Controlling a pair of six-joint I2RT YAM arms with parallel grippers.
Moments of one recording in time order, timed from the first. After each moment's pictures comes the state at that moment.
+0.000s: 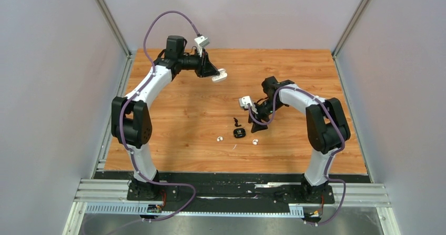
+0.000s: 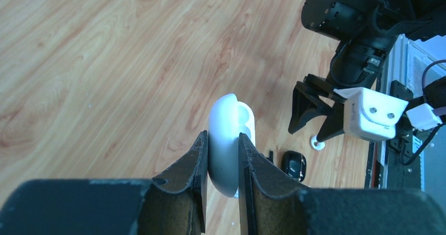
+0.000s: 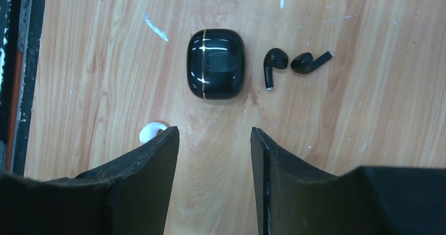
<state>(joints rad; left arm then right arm) -0.26 1.87 1.62 -0.28 0.97 0.10 0.36 1.85 1.26 -0.90 -0.82 -1.30</state>
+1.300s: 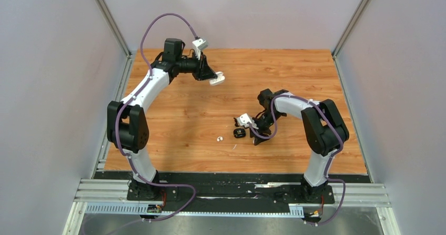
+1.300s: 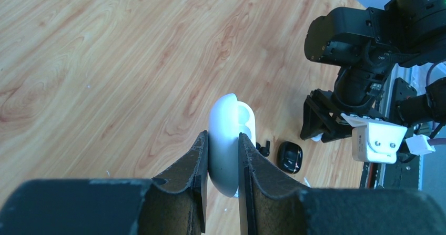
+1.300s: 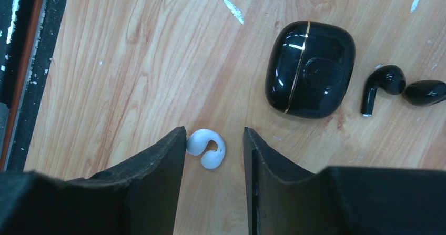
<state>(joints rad) -0.25 1.80 1.55 -0.32 0.92 0.11 0.43 1.84 1.12 -0.94 -0.74 -1.52</state>
